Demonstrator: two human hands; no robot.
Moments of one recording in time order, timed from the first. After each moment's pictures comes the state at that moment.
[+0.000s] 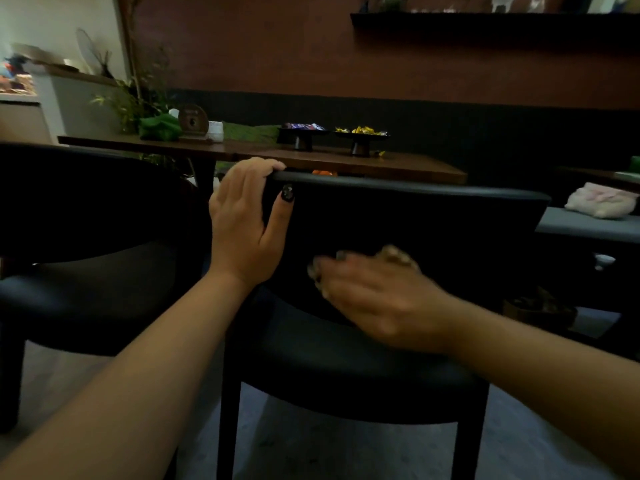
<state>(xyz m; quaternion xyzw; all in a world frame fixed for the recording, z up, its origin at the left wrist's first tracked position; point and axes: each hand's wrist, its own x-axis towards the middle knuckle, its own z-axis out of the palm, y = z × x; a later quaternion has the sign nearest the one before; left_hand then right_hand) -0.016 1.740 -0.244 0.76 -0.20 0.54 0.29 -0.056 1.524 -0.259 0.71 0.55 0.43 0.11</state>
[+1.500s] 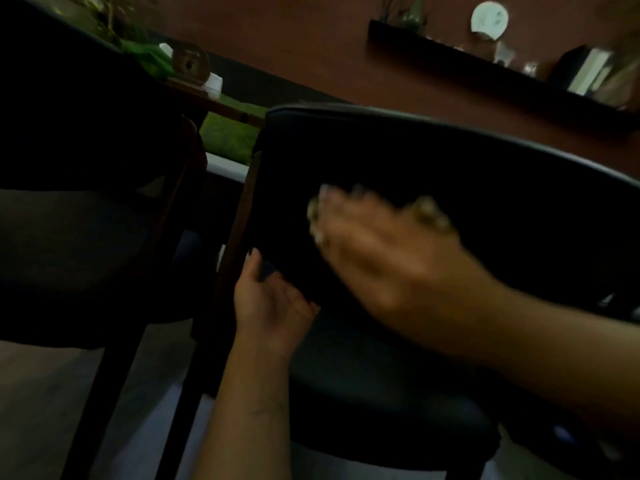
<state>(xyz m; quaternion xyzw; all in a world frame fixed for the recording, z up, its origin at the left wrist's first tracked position) 0.057 1.744 -0.386 0.10 -0.08 -0.11 0.99 -0.034 1.623 -0.252 0.72 0.45 0.44 0.29</state>
